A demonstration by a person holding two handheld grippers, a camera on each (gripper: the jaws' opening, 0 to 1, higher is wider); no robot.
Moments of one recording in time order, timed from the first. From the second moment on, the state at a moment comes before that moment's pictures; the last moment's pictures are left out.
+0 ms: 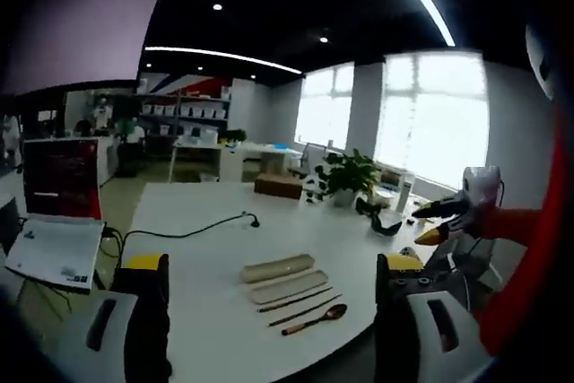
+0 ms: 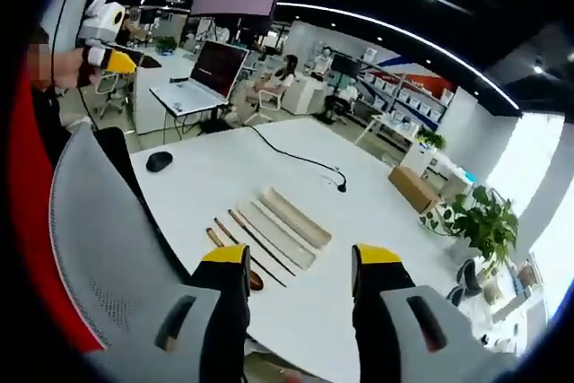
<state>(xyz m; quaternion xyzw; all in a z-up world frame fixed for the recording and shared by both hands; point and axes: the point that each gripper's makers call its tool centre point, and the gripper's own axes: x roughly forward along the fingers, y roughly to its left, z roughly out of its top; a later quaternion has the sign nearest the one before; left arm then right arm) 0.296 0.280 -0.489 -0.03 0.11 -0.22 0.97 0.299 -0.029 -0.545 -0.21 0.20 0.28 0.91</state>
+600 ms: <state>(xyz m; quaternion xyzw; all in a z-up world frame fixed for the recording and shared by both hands) 0.288 0.289 -0.506 -0.02 0.15 -0.21 0.97 0.328 -0.034 -0.543 -0.28 0.19 0.28 0.90</state>
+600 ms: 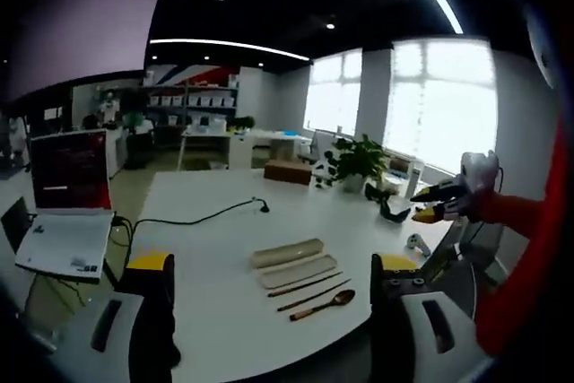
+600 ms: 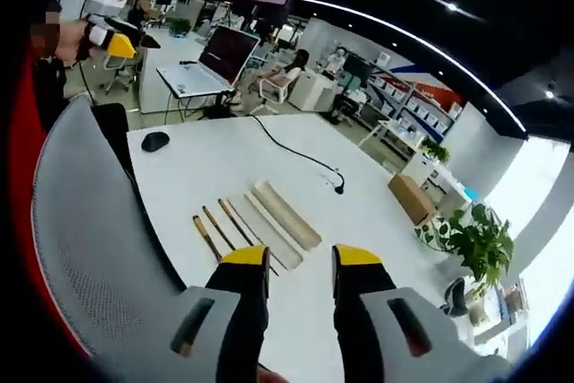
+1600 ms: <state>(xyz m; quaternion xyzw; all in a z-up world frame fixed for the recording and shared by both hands) 0.275 0.287 -0.510 -0.05 0.14 -0.19 0.97 0.347 0.012 -0.553 -0.30 0.20 0.35 0.87</state>
